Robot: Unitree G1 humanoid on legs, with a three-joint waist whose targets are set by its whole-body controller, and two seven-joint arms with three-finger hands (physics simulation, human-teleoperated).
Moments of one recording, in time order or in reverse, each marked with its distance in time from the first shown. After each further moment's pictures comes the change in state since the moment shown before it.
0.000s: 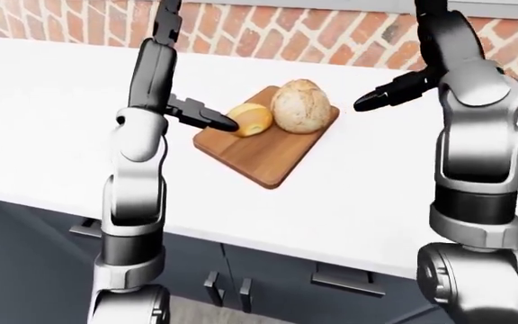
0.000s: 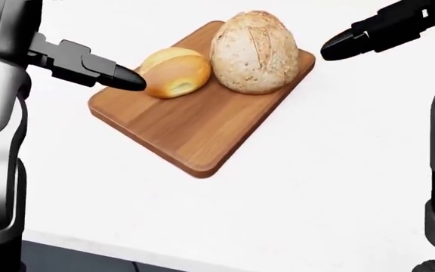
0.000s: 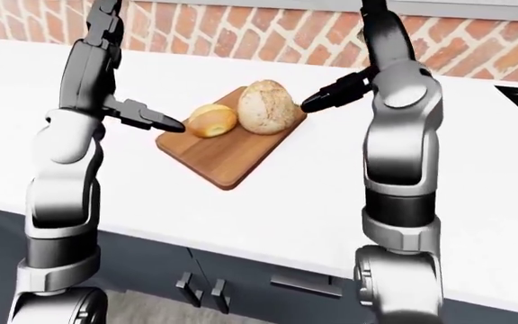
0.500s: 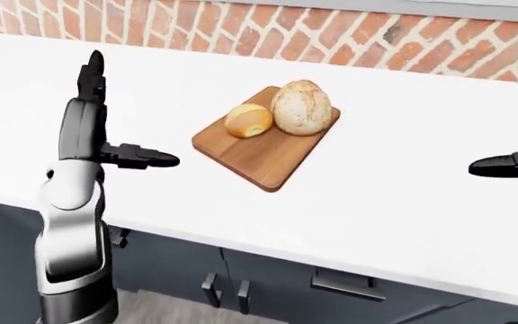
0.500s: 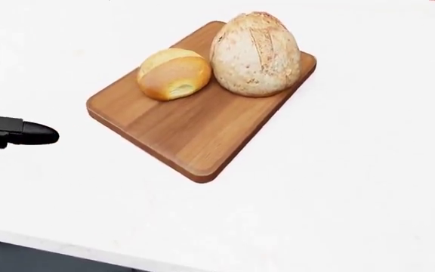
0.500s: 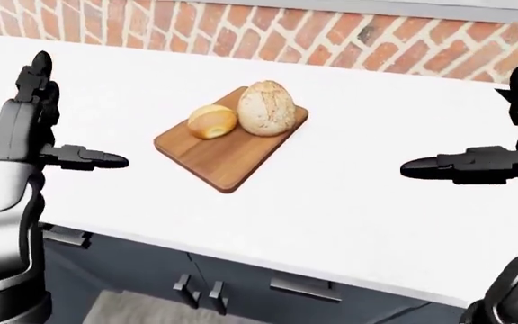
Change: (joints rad) left arm 0.290 0.145 0.181 -0.170 -0.118 0.172 -0.004; right arm 0.509 -0.244 -0.432 -0.733 0.176 0.340 0.191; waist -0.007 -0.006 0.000
